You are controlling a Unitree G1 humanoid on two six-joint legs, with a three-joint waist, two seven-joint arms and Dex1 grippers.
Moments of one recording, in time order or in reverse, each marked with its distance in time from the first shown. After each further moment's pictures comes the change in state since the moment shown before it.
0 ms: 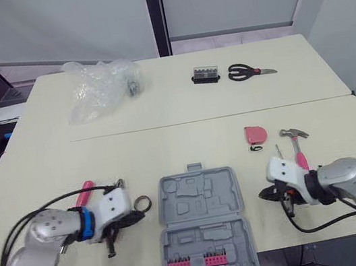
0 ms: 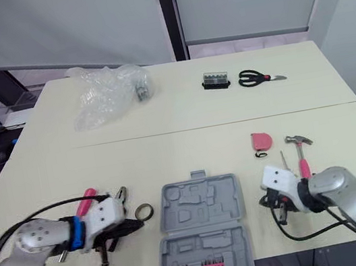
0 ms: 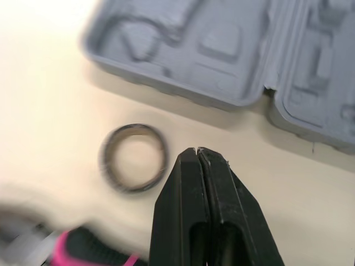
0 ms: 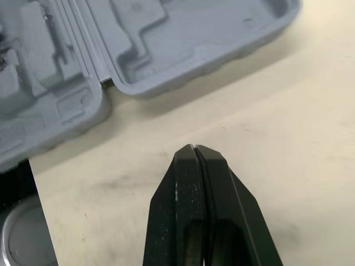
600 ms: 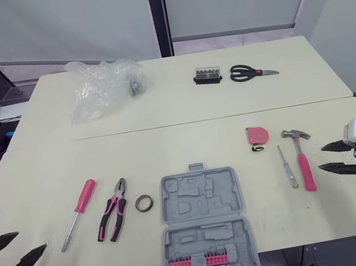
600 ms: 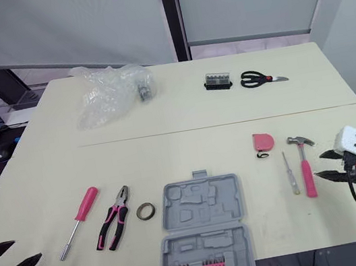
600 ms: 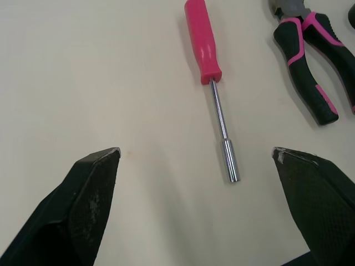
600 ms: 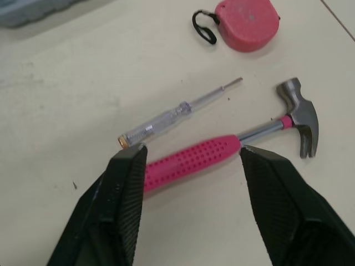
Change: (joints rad) left arm 0.264 -0.010 0.530 0.542 -0.102 -0.156 0.008; right arm 0.093 -0.161 -0.379 0.455 0.017 -0.467 0.206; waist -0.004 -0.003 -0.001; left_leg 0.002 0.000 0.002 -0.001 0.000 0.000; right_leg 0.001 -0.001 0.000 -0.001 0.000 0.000
